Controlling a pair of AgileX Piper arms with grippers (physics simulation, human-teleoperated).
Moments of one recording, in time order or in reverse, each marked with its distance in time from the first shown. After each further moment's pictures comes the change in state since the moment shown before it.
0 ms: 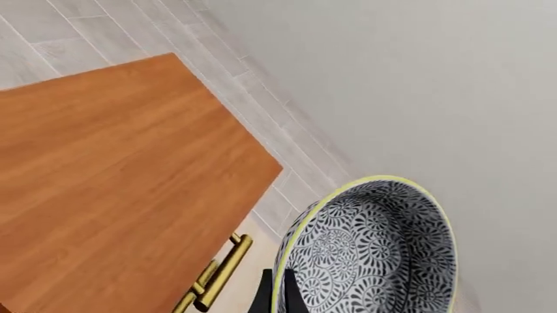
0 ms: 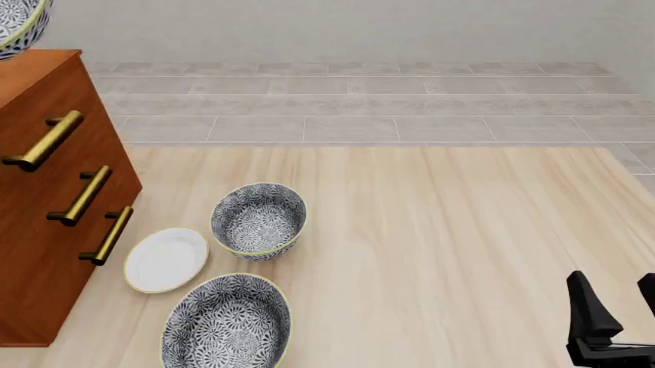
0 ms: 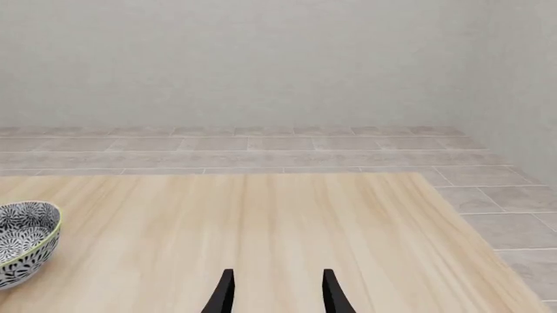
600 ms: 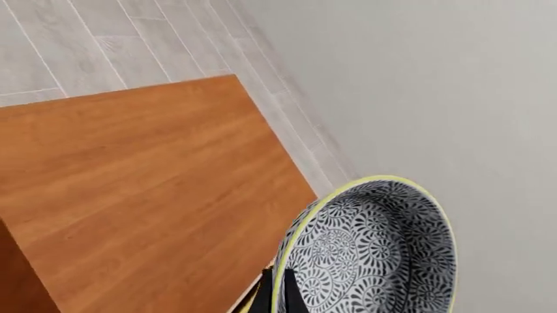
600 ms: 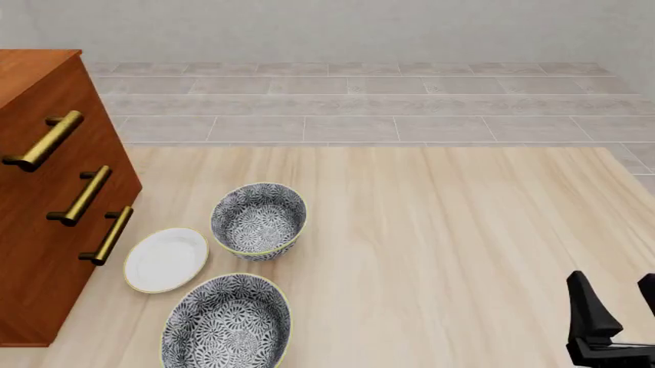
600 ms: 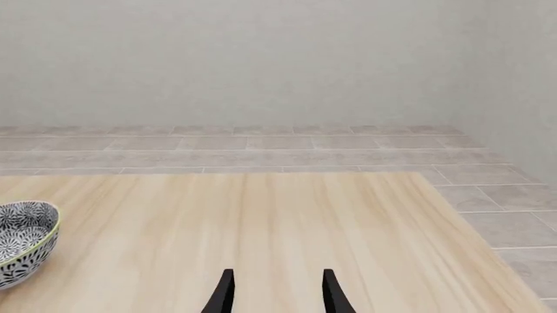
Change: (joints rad) left arm 0.152 0.082 -0.053 0.025 -0.078; right arm -0.004 0.003 0.000 0.000 0.000
